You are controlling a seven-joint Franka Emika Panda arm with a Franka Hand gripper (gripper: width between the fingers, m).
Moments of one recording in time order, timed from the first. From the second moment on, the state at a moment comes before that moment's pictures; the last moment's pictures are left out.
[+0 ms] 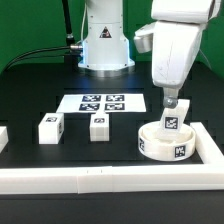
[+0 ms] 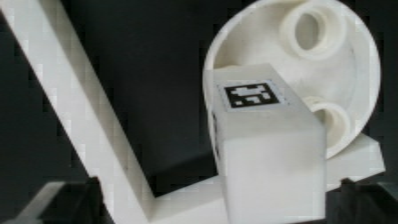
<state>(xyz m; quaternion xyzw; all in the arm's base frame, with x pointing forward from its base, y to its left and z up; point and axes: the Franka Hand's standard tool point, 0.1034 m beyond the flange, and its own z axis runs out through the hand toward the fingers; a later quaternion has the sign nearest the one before) 0.607 0.087 0.114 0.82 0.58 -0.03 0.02</state>
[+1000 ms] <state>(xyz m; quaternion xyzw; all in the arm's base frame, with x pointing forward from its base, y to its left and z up) 0.599 0.090 0.100 0.81 0.58 -0.03 0.01</state>
